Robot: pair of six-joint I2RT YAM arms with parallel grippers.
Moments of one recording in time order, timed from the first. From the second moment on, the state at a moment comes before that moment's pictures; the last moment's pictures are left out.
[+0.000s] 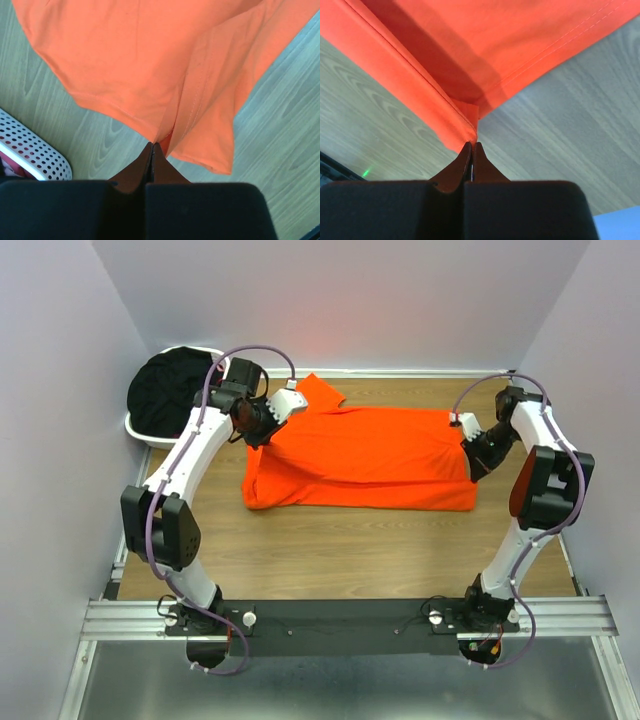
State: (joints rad) left arm -0.27 1.68 1.62 -0.97 0.29 0.71; right arm -0.20 1.94 1.57 -1.22 -0.31 -0.94
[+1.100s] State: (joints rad) left arm -0.15 1.81 1.61 -0.93 0.33 0.77; right arm -0.20 2.10 1.68 -1.17 -0.31 -0.83
